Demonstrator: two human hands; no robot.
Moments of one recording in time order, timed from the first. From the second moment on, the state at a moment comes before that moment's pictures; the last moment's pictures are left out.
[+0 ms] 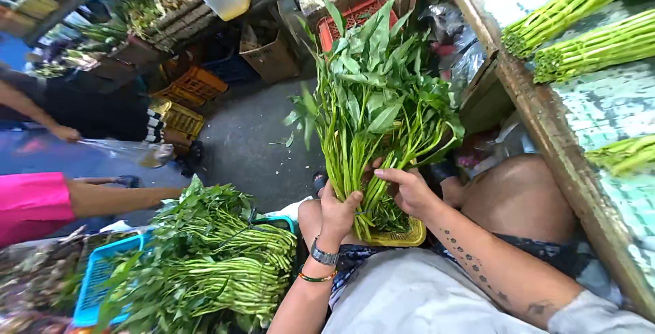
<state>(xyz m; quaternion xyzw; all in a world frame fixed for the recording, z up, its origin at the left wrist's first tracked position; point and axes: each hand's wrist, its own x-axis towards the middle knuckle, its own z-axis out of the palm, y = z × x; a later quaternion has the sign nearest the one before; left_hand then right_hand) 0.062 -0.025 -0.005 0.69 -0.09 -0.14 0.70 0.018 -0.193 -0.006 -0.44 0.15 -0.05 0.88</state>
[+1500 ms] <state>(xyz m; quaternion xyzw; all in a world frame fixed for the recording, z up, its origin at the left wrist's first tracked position) 0.152 -0.051 -0.128 0.88 -0.21 -0.43 0.06 -0.015 -0.182 -0.041 -0.83 -0.10 0.42 0.35</state>
